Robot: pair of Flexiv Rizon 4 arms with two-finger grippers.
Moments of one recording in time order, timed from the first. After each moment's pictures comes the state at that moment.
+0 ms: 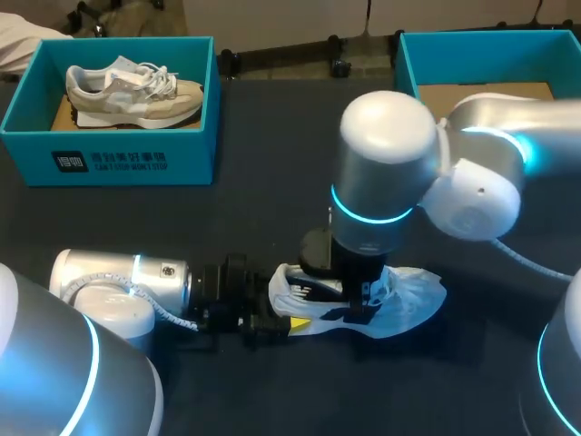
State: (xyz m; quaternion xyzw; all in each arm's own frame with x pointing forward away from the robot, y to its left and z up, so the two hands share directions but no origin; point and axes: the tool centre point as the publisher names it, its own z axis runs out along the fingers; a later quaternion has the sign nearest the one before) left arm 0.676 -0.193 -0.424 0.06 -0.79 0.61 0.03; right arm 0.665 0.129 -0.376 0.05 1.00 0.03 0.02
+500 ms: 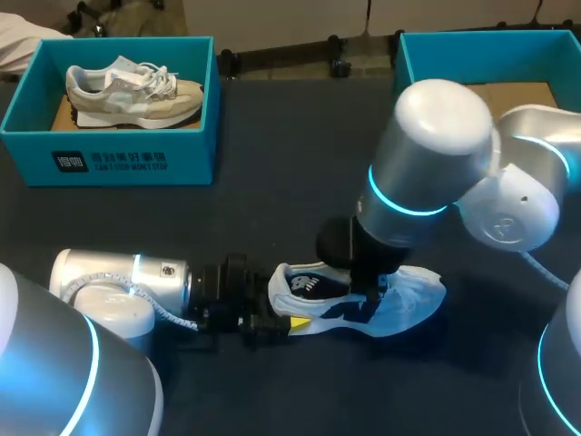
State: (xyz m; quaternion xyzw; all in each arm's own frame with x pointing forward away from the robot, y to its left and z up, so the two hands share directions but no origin) left arm 0.677 -0.193 -0.423 0.06 -0.79 0.61 0.03; right arm 0.670 0.121 -0.357 0.04 0.99 0.09 0.03
